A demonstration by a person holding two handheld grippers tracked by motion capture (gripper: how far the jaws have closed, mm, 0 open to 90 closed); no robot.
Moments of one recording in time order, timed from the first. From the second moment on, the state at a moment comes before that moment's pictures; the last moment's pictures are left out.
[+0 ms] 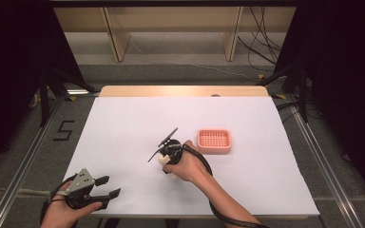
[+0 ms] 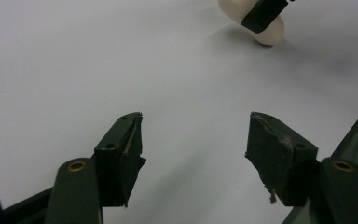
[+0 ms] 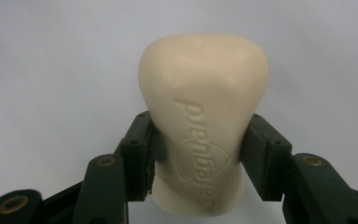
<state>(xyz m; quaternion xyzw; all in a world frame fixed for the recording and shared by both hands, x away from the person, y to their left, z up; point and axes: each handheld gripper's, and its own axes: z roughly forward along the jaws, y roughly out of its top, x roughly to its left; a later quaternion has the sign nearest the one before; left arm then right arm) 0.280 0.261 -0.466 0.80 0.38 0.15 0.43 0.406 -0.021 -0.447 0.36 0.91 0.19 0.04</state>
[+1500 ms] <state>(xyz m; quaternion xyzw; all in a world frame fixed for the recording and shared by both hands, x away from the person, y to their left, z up) 0.280 0.262 -0.466 0.80 0.37 0.16 0.44 0.393 -0.041 -0.414 0.36 0.89 0.27 0.10</state>
